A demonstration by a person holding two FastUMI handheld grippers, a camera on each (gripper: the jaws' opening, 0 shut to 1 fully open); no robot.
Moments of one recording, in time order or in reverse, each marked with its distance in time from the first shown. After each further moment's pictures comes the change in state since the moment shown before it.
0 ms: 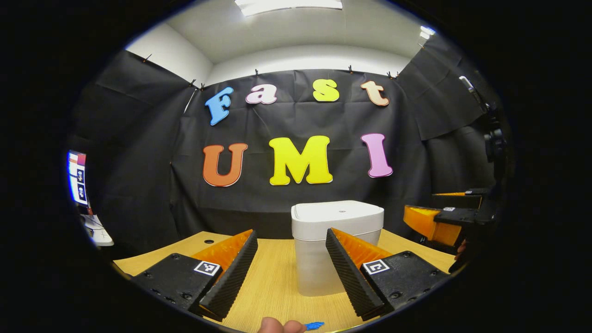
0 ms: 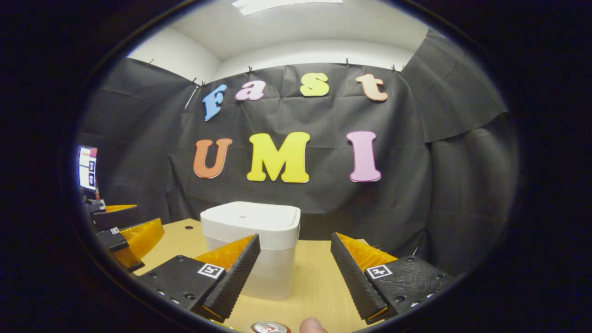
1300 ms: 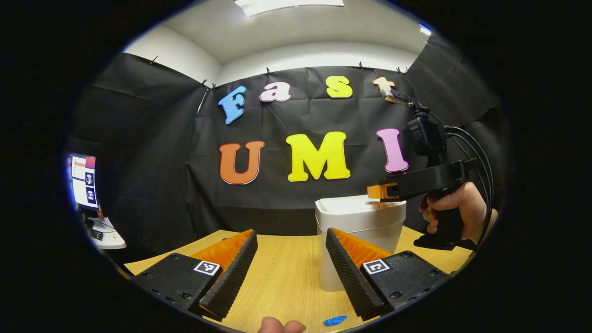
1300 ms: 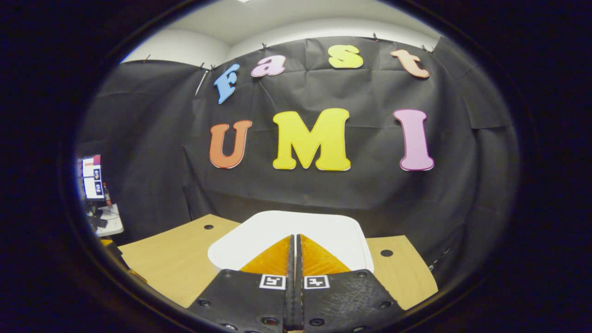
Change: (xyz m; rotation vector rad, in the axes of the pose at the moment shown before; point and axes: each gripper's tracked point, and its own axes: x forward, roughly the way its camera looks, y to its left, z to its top) left arm -0.010 0.044 -0.010 0.022 0.012 0.090; right arm 0.130 0.090 0.003 0.018 0.178 0.154
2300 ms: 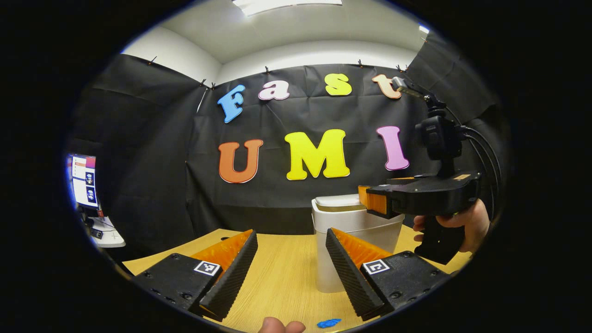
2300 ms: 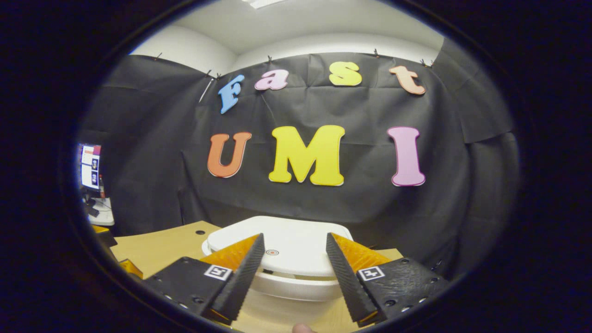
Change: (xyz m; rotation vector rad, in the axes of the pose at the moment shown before) left arm 0.010 -0.018 -0.006 -0.006 0.010 0.006; right arm -0.025 -0.015 0.005 -0.050 -0.164 -0.037
